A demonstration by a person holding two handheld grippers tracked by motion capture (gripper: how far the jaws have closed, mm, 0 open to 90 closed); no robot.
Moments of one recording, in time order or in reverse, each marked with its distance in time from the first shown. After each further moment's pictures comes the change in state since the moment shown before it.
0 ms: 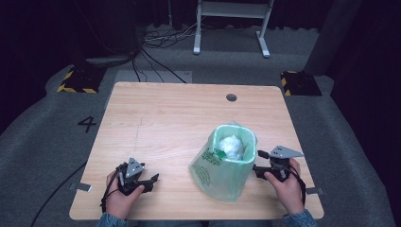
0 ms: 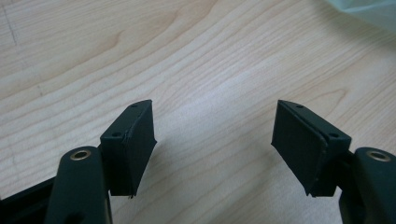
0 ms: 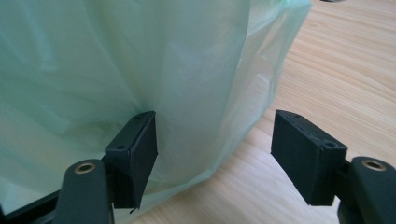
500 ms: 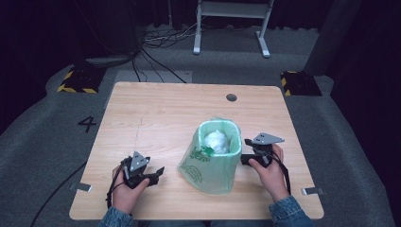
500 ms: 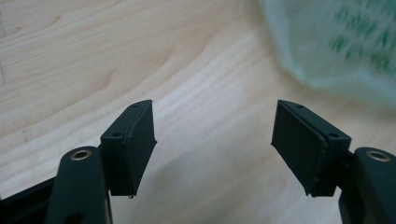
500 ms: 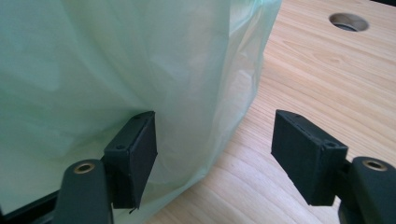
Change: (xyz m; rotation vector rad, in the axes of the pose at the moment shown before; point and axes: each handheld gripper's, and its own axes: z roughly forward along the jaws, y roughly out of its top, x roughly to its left) left arm -0.001 0.026 0.014 -0.074 -0.029 -0.054; right arm 0.007 0.038 0.044 0.018 -0.011 -0.049
